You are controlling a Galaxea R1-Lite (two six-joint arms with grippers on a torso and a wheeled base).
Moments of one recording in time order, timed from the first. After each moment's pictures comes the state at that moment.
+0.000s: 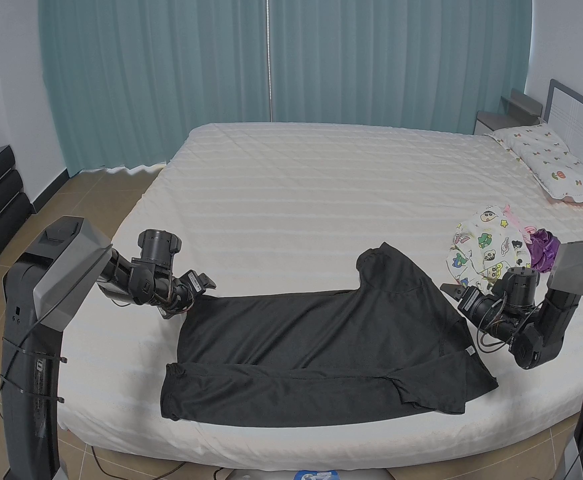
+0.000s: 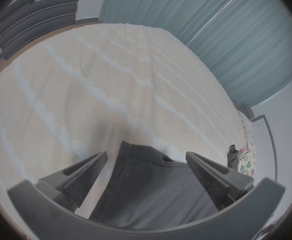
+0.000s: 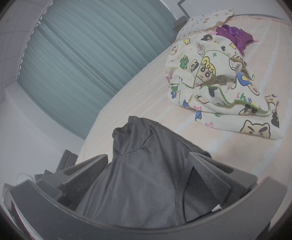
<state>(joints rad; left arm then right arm) -0.13 2.51 -1.51 -0.19 -0.11 -0.71 0.03 2.33 -0.65 -1.26 0.14 0.68</state>
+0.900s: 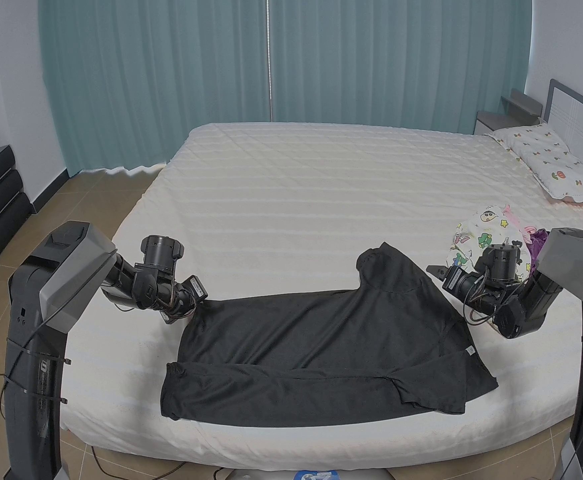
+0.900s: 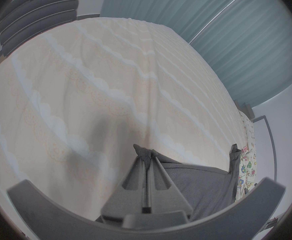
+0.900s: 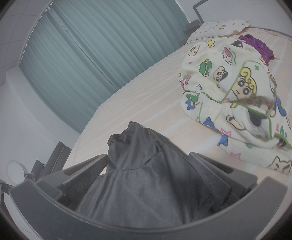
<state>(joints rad) -0.13 2.53 -1.50 -0.20 -0.12 -0.73 0.05 2.40 -1.01 -0.98 0.12 0.58</state>
